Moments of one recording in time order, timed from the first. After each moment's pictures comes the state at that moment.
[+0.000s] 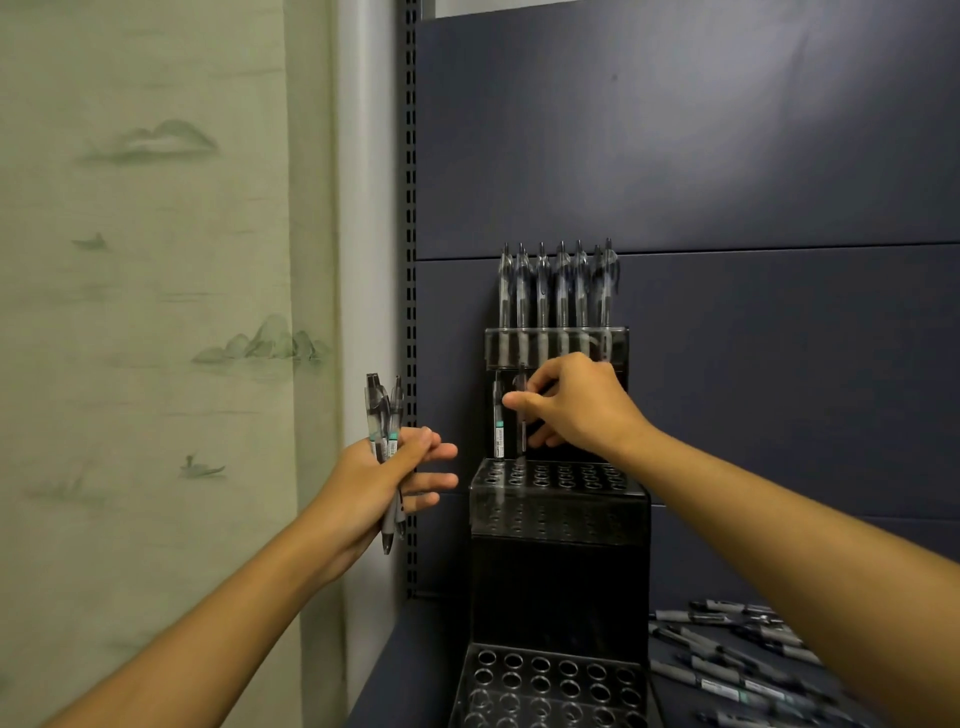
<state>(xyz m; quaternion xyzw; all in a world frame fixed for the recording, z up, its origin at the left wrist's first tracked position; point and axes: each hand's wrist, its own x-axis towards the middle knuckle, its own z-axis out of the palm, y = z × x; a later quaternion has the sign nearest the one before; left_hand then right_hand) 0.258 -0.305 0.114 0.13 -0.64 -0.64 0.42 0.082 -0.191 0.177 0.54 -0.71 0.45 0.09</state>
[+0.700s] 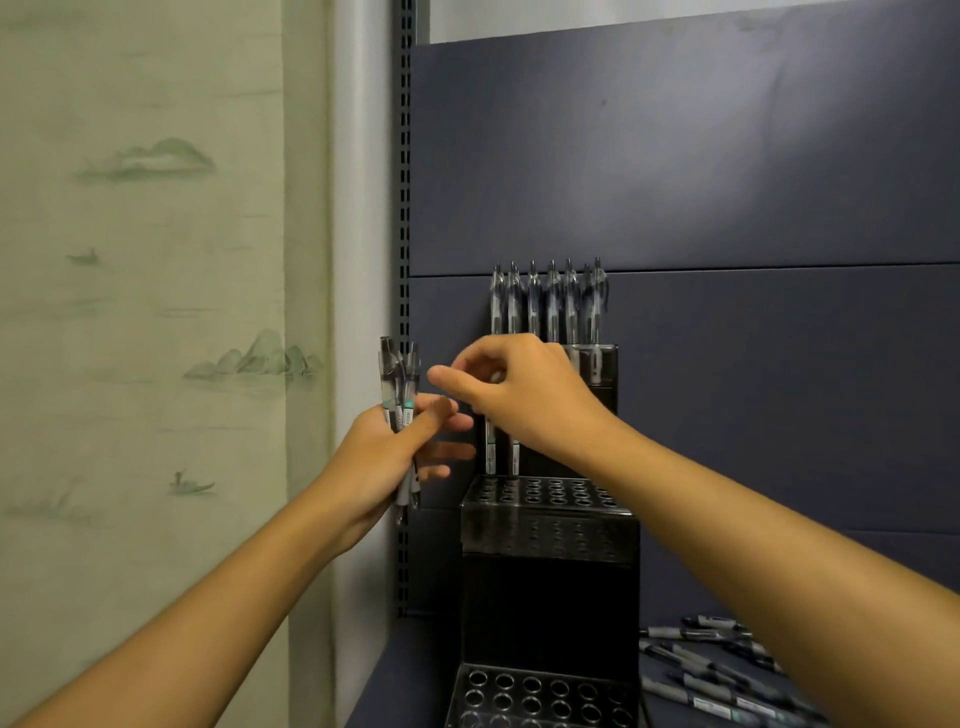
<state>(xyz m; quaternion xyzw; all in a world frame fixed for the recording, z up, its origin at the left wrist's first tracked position) 0.255 -0.283 0.150 0.10 -0.69 -0.57 0.43 0.137 -0.184 0.200 0.63 -0.62 0.44 0.16</state>
